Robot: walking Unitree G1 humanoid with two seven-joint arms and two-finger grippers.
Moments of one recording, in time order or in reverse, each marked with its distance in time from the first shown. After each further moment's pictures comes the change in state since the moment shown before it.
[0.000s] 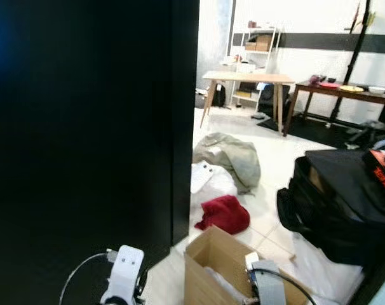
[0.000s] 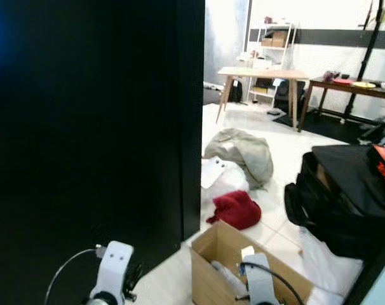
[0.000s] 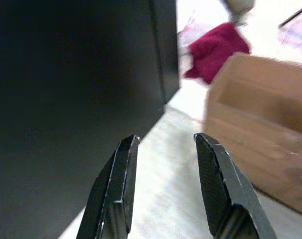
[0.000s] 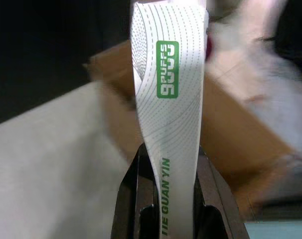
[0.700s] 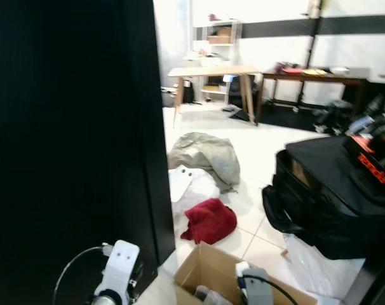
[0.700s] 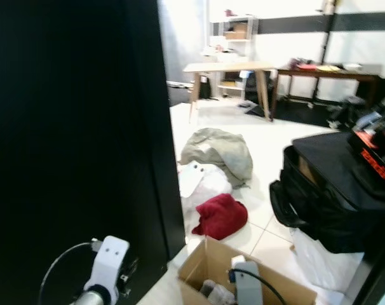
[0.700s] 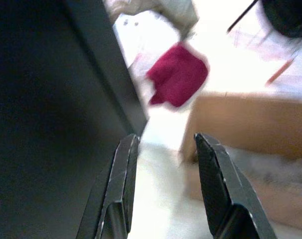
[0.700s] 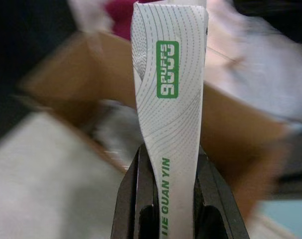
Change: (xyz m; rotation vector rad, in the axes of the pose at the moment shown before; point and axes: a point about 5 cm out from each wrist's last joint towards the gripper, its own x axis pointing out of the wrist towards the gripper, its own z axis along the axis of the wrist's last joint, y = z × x) left arm 0.014 -0.018 0.016 0.021 -0.040 -0.130; right arm -0.015 -0.019 -0.033 0.056 0.112 -0.130
